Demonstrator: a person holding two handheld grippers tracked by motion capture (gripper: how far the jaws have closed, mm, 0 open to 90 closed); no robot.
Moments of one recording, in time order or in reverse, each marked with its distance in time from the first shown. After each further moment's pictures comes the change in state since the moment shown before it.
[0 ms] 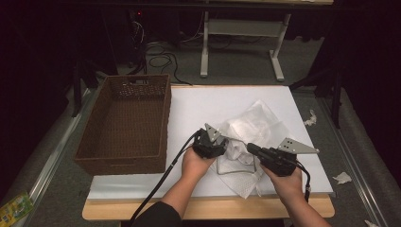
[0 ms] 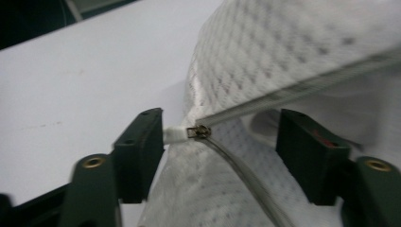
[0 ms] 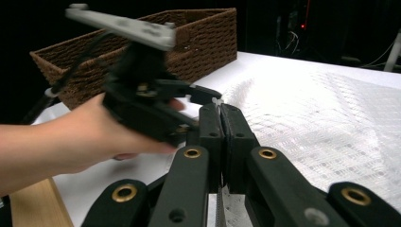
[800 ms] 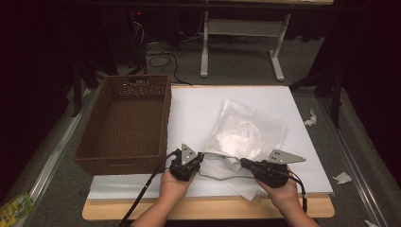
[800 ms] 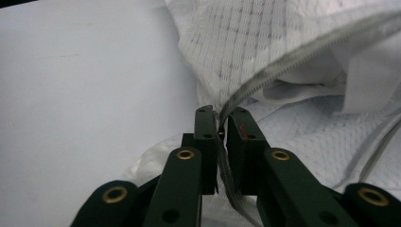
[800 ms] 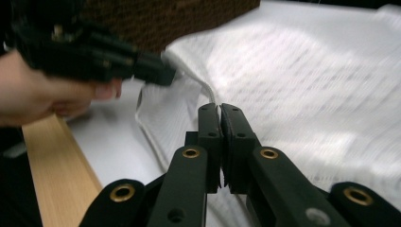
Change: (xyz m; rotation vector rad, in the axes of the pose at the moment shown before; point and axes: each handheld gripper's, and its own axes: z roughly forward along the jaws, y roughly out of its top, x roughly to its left) left arm 0.015 -0.061 -0.080 -0.066 -0.126 -0.057; right arm 0.020 -0.030 0.009 0.165 0.035 -0.023
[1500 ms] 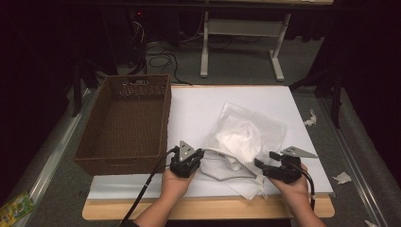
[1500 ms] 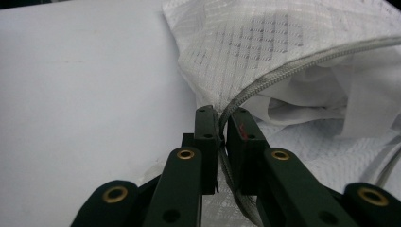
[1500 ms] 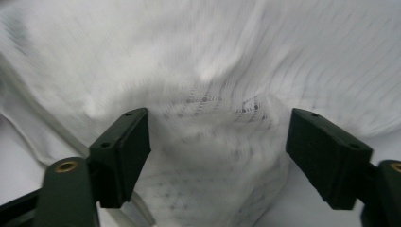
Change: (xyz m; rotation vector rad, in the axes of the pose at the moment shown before) left arm 0.007 0.003 0.001 -0.042 -0.013 -0.079; right arm -0.051 -0.024 -0.009 0.100 -0.279 0.219
